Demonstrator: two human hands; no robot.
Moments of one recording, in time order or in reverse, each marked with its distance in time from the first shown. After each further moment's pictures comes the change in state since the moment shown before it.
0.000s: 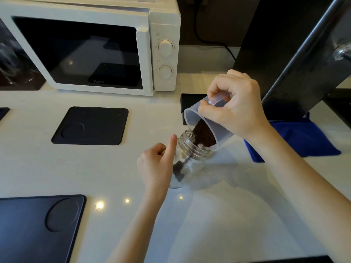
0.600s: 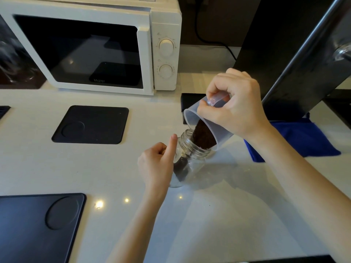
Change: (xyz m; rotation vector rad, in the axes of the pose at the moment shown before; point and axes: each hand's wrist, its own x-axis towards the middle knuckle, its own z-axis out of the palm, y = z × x) left_hand -0.002 0.001 0.000 -0.023 -0.009 -0.029; right_hand 0.001 -0.003 -0.001 -0.033 -0.021 -0.049
